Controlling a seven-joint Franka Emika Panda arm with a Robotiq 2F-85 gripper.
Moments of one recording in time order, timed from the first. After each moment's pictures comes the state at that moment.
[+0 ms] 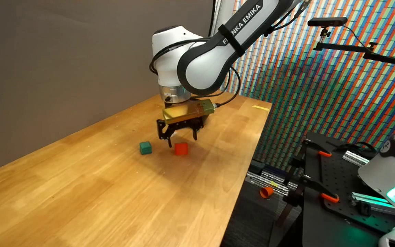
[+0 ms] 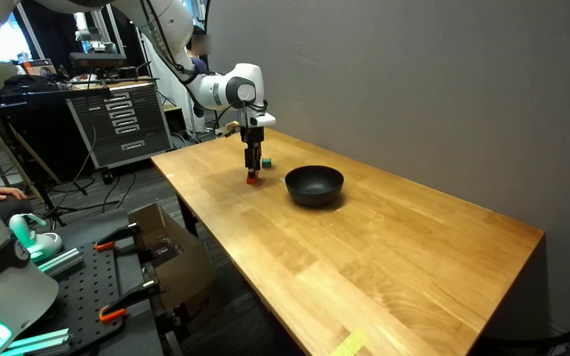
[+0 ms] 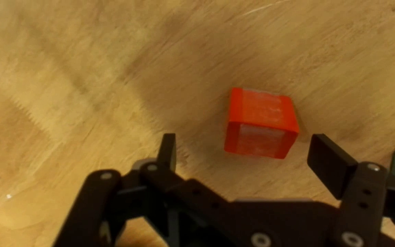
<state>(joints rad) 0.32 0.72 0.03 -1.73 -0.14 2.30 1.08</state>
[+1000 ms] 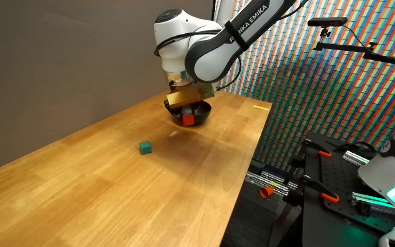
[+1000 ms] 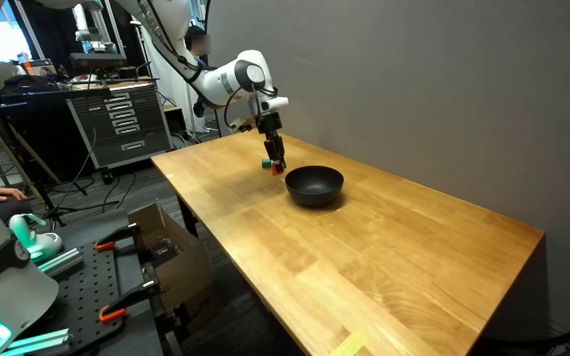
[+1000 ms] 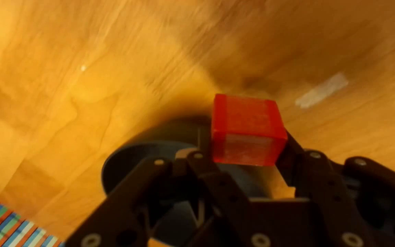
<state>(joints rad) 0.41 0.67 -0.16 -1.71 -0.38 2.26 1.23</state>
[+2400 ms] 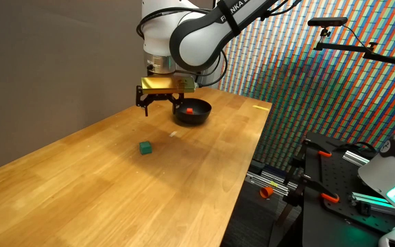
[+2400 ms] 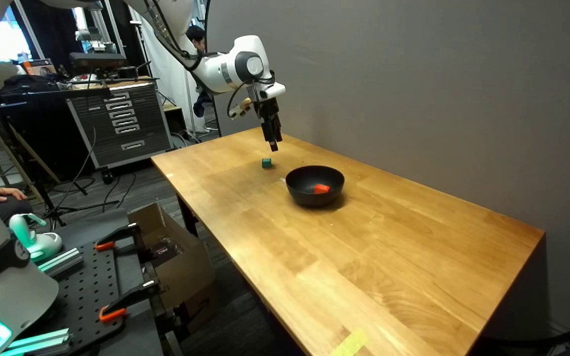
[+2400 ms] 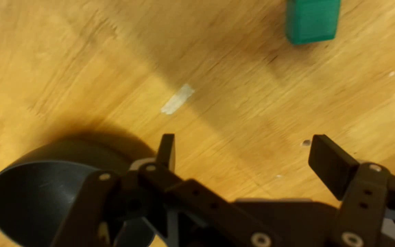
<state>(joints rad) 0.30 0.70 0.04 -1.60 -0.31 2.38 1.23</state>
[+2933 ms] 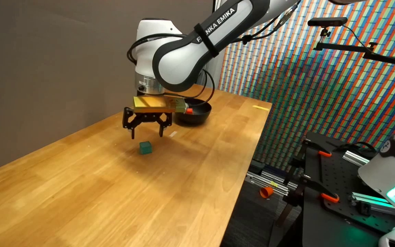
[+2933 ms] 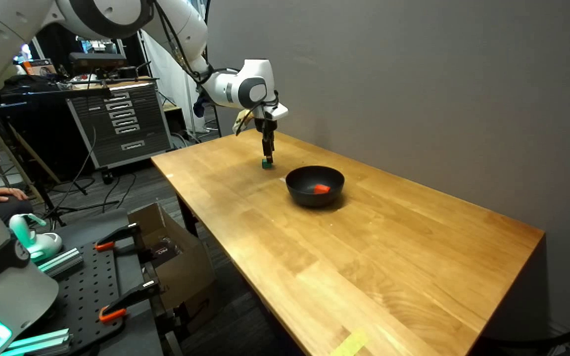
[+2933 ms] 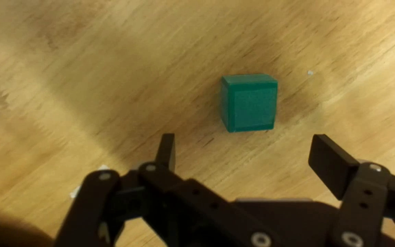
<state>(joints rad) 0.29 0.87 0.09 -1.47 -0.07 2.45 0.98</state>
